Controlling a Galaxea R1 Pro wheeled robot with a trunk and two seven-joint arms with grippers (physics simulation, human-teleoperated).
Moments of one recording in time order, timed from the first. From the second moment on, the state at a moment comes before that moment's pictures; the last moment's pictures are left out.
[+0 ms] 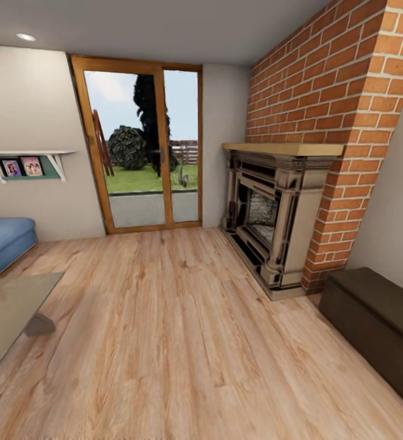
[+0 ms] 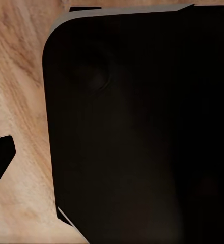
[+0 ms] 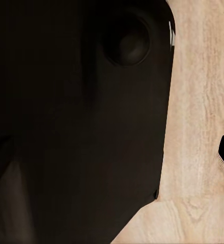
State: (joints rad) left arm 0.00 -0.02 0.01 -0.05 0.00 -0.01 0.00; right arm 0.00 0.00 0.00 0.00 0.01 0.00 0.00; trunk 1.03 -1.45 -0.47
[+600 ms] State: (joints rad) left arm 0.00 -0.02 0.01 -0.05 0.00 -0.01 0.00; right arm 0.00 0.00 0.00 0.00 0.01 0.00 0.00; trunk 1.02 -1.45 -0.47
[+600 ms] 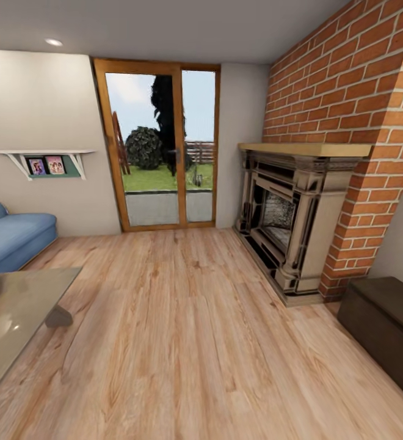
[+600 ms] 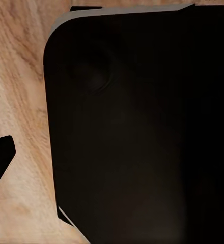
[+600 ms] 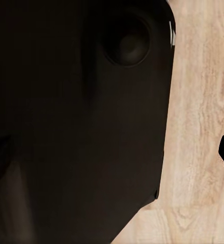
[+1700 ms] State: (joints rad) left arm 0.00 -0.02 0.00 -0.05 0.00 -0.01 0.00; right arm 0.00 0.00 0.00 0.00 0.00 -0.01 0.00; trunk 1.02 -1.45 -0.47
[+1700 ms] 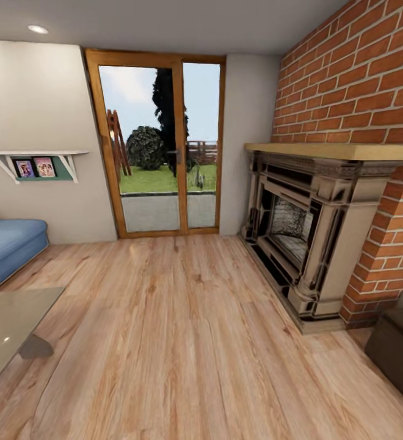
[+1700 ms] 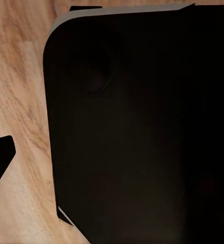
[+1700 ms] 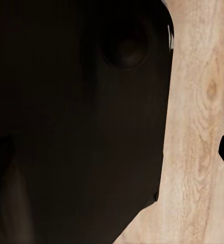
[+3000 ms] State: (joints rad) left arm 0.00 -0.02 0.00 -0.05 0.00 -0.01 0.00; right arm 0.00 0.00 0.00 0.00 0.00 -0.03 0.00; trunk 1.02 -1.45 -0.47
